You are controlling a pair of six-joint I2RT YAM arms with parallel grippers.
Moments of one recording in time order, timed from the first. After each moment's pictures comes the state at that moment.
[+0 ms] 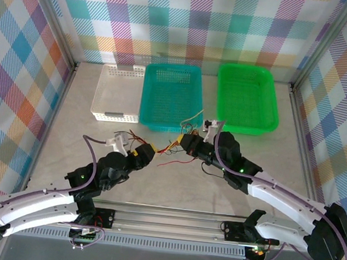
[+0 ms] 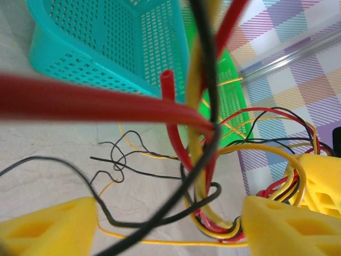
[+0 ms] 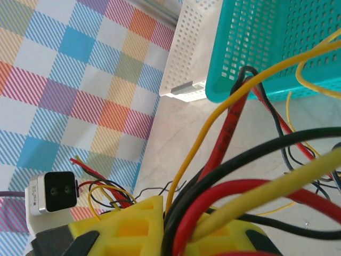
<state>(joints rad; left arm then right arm) -1.01 0.68 0.45 -0.13 -0.44 -1.12 0.85 1.08 0.68 0.13 -0.14 1.00</state>
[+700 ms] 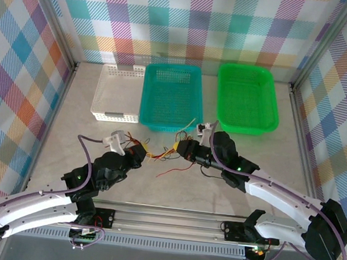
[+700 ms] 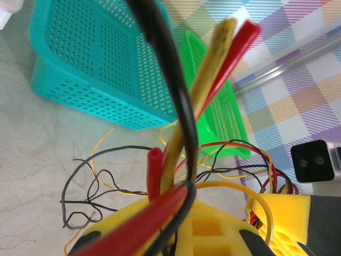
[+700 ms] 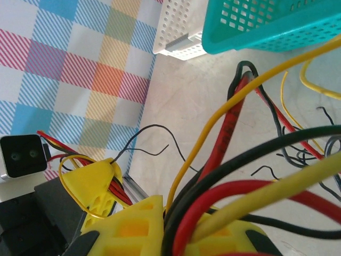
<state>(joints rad) -1.01 0.63 0.46 -0.14 -0.48 -1.07 0.85 1.12 0.69 0.06 -0.27 1.00</state>
